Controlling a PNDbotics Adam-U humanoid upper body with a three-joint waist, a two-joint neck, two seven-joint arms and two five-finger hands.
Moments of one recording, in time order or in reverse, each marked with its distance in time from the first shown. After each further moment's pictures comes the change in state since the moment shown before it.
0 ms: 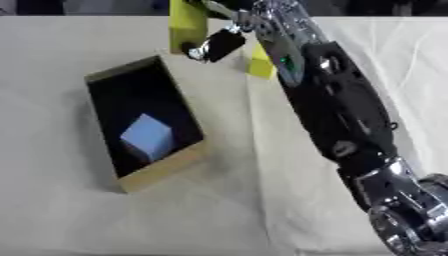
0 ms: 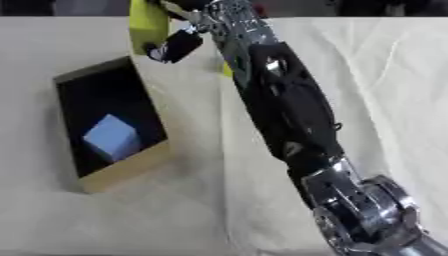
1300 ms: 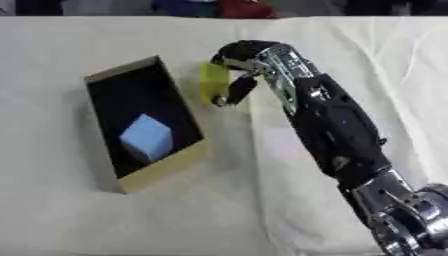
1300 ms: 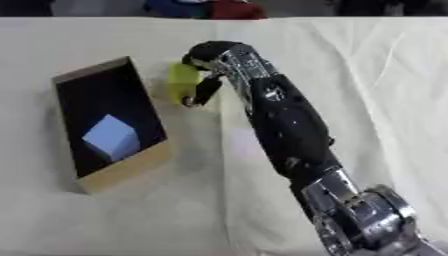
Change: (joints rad) left arm 0.002 0.000 0.000 0.000 0.000 0.001 0.003; right arm 0.044 0.012 -0.078 0.306 0.255 0.004 0.045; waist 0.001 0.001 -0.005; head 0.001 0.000
